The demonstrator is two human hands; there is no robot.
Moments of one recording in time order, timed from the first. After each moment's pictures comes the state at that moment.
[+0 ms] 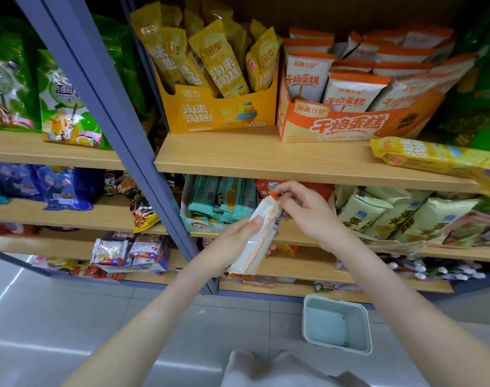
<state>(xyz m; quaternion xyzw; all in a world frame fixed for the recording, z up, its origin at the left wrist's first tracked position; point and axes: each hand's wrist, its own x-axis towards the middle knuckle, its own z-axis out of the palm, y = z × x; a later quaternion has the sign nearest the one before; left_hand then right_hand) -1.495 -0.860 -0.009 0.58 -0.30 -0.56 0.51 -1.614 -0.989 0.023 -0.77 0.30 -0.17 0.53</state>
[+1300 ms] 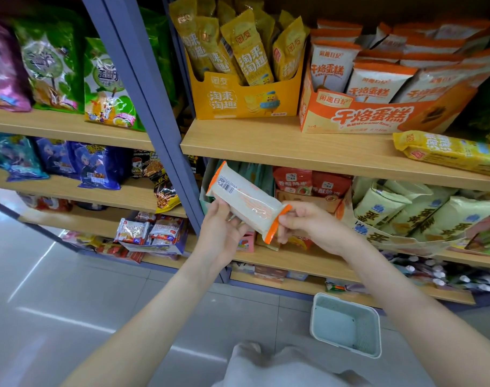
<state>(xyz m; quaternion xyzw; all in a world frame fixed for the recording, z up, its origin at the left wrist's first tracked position) -1.497 -0.833 -0.011 0.45 0.02 -0.42 0.79 -1.624 -0.975 0.002 -0.69 0.18 0.01 0.70</state>
